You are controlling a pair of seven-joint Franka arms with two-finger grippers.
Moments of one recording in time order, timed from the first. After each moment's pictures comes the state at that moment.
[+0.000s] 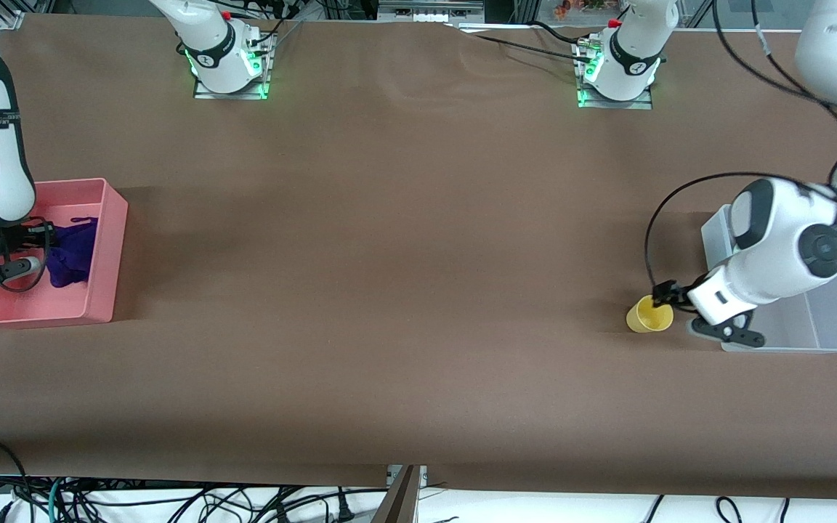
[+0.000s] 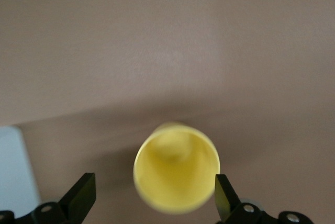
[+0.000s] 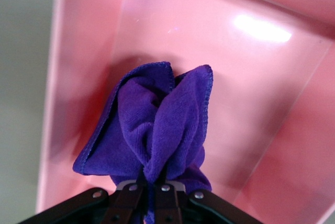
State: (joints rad) left arm 0.44 0.60 -0.48 -1.77 0.25 2.32 0.05; right arm -0.14 0.49 -0.29 -1.80 -0.04 2.09 -0.79
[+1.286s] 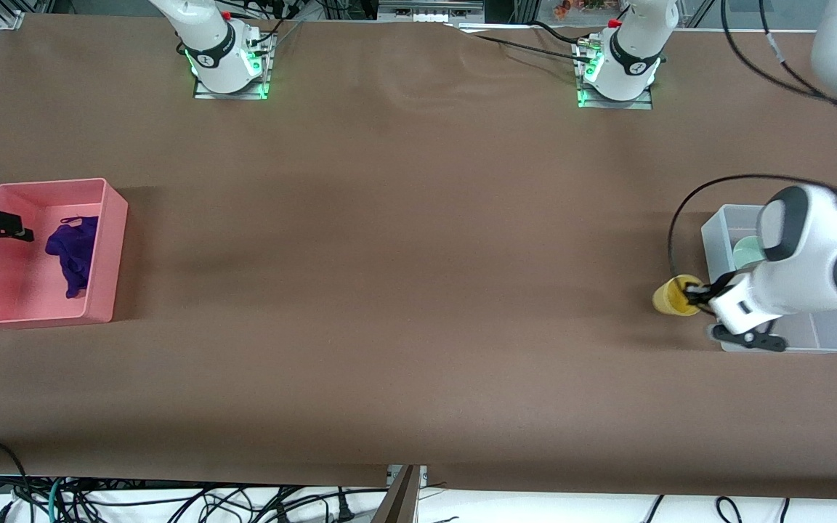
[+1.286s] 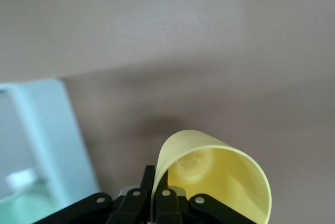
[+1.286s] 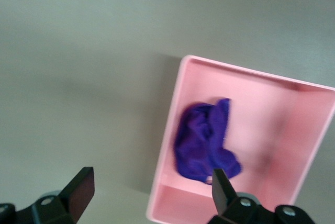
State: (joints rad) left arm 0.45 0.54 -0.47 -1.56 0.25 1.86 0.12; right arm -0.13 0.33 -0.16 -1.50 0.09 1.69 -0.57
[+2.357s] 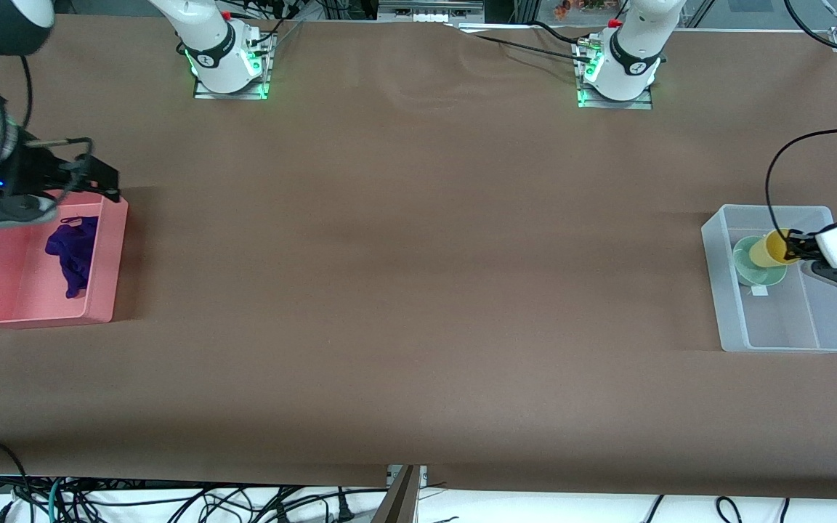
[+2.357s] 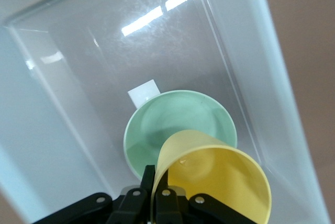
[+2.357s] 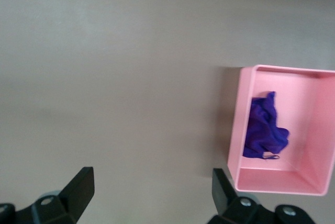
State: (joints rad) left arm 0.87 0.46 -0.46 -1.94 0.36 2.22 0.60; right arm -0.09 0.11 0.17 -1.49 -0.06 1.56 -0.05
